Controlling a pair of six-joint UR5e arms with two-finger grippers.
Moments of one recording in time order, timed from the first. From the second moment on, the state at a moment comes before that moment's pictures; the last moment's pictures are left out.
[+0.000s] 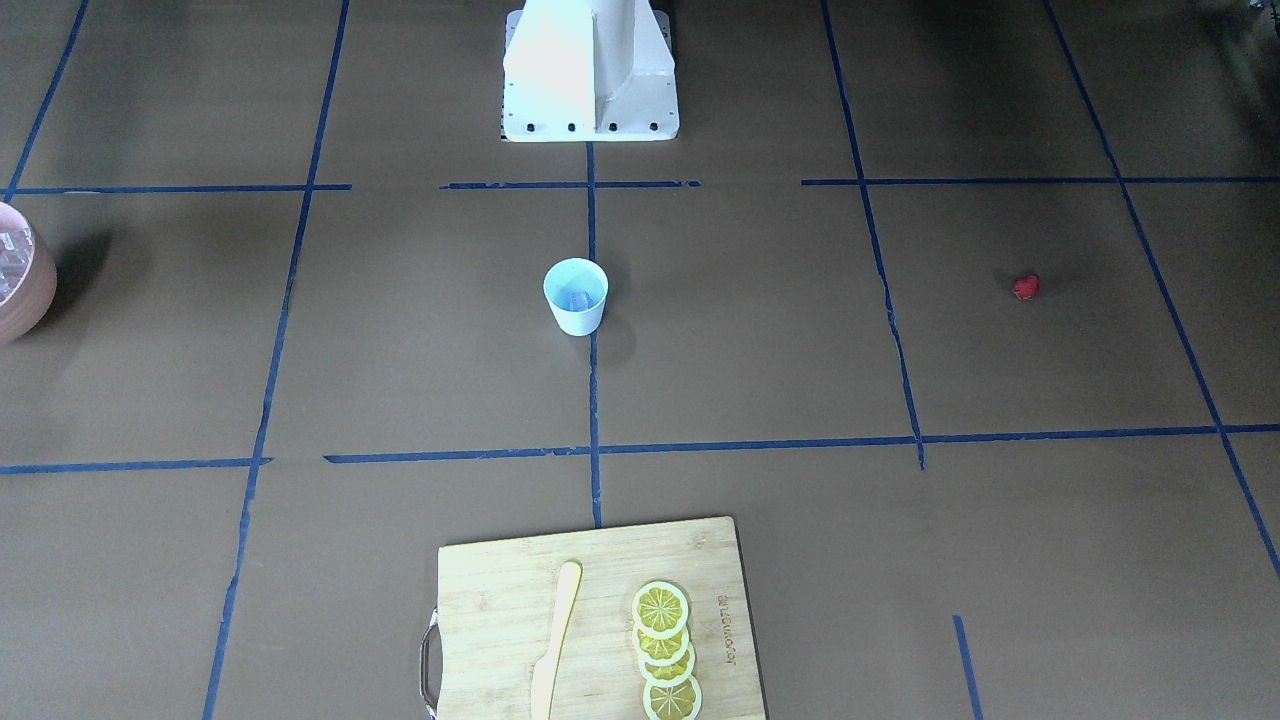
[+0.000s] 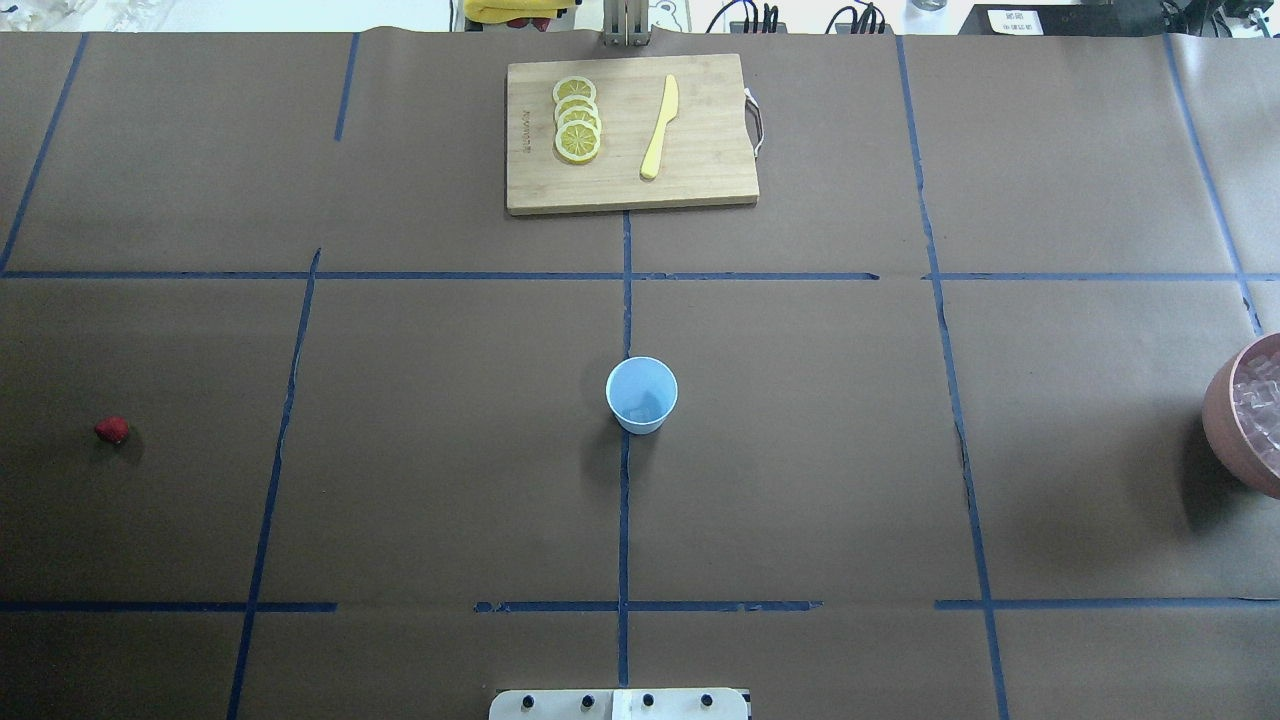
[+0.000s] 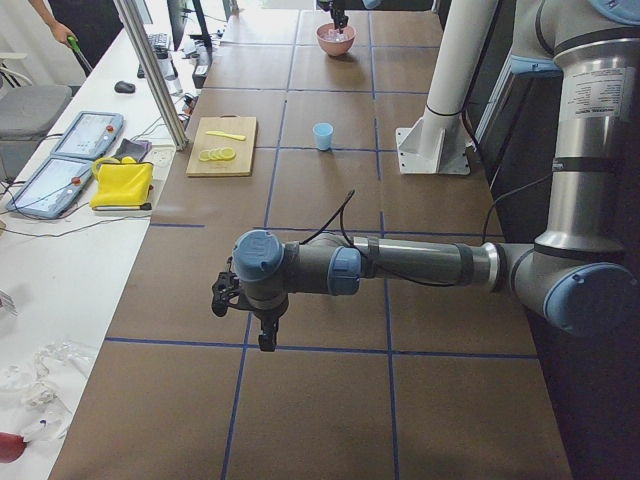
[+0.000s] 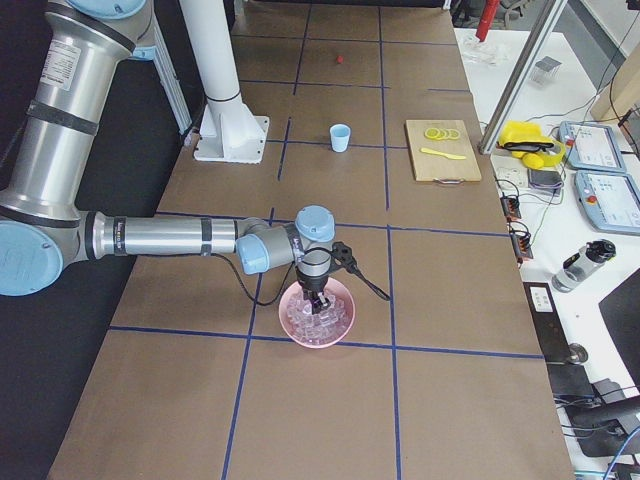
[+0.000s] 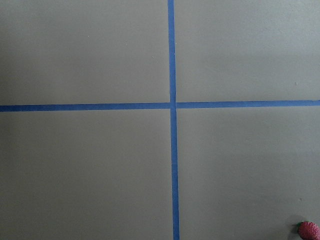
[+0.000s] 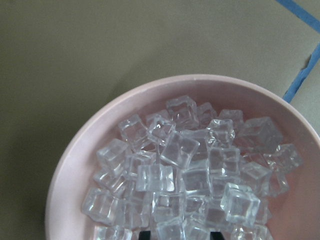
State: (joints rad) left arm -1.60 -1.57 -1.64 -1.55 -2.41 0.02; right arm 1.18 -1.90 1.85 -1.28 2.19 -0.10
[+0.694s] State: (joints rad) left arm -1.60 -1.57 -1.64 -1.55 -2.41 0.02; right arm 1.15 -1.90 1.81 -1.28 2.18 -0.10
